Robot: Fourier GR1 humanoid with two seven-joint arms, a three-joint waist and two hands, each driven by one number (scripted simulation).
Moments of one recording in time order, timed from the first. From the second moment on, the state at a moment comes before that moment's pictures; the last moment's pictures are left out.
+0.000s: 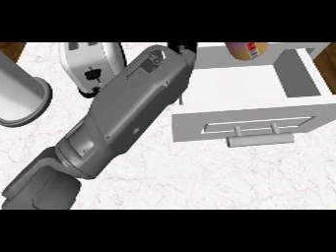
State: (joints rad) left arm -1.39 0.00 -0.39 -0.57 0.74 0.66 -0.06; right arm 0.35 -0.04 -0.66 -2.27 -0.53 0.45 0.29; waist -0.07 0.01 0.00
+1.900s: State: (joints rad) left arm -1.41 0.00 -0.61 -0.49 1.04 0.79 -0.26; right arm 0.21 -0.10 -0.61 -2.38 -0.24 0.52 0.13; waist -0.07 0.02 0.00
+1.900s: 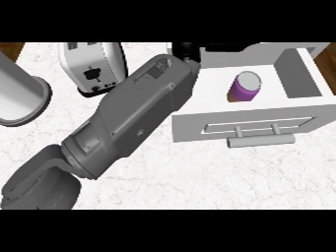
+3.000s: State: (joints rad) left arm -1.40 0.02 -0.59 -0.51 1.03 0.79 -0.25; right arm -0.19 -0.09 -0.09 -2.03 0.75 0.27 -0.02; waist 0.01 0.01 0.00
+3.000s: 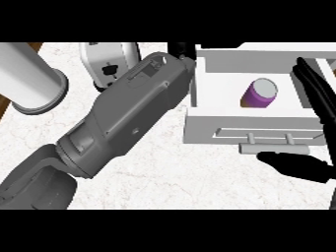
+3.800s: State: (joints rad) left arm -1.29 0.18 -0.60 -0.72 0.94 0.83 -0.10; right arm -0.53 -0.14 0.02 -1.33 1.12 -0.01 -0.10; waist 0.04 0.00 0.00
